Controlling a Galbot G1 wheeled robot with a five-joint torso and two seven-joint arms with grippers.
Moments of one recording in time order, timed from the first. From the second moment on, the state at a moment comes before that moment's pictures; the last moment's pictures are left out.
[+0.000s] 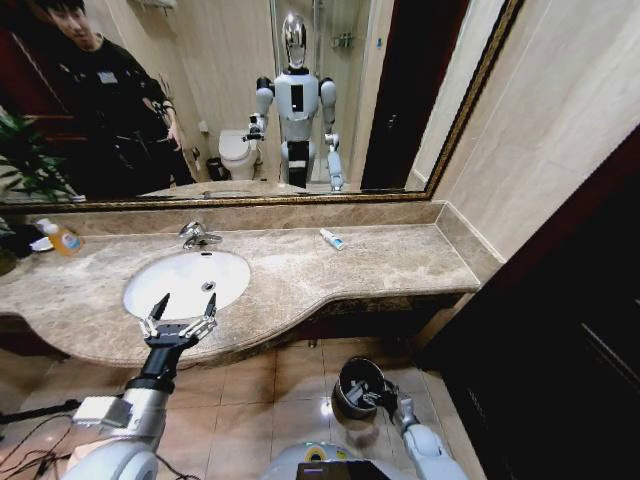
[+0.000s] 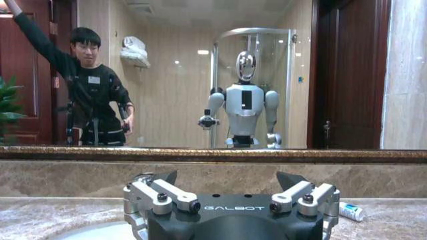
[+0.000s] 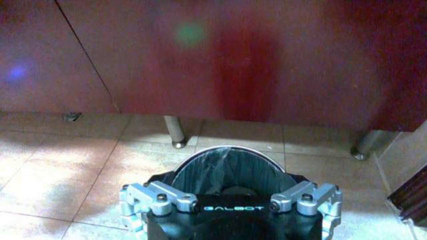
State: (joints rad) left arm 1.84 -1.36 -0.82 -2.47 -0.37 0.04 0.05; right arm -1.26 1.40 0.53 0.99 0.08 0.13 -0.27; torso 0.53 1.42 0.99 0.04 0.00
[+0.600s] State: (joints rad) left arm 1.84 -1.36 -0.82 -2.47 -0.37 0.04 0.05; right arm -1.37 1.40 0.53 1.22 0.14 0.10 -0.26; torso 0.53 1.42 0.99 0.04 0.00
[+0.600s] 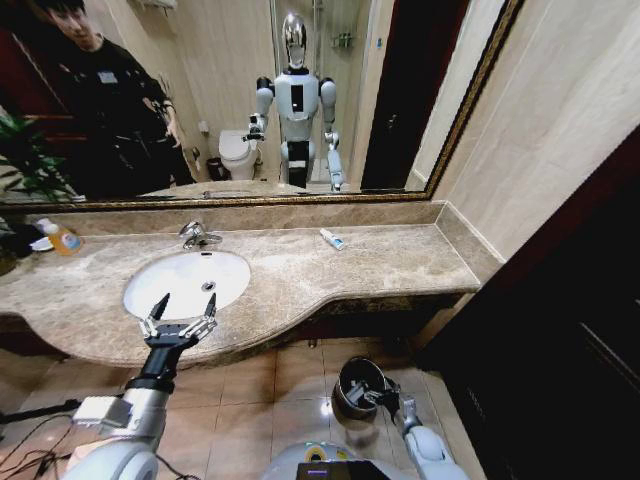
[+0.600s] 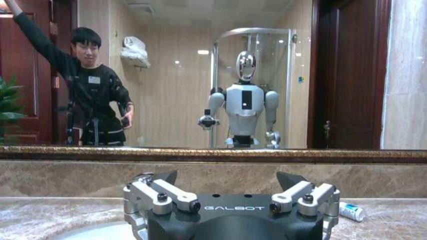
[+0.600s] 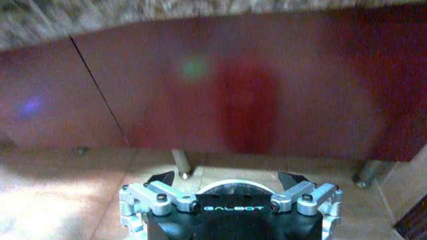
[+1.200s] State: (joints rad) left arm 1.84 -1.36 -0.82 -2.47 -0.37 0.04 0.05; right arm -1.50 1.33 0.53 1.66 0.23 0.11 -0.24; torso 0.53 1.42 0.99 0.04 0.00
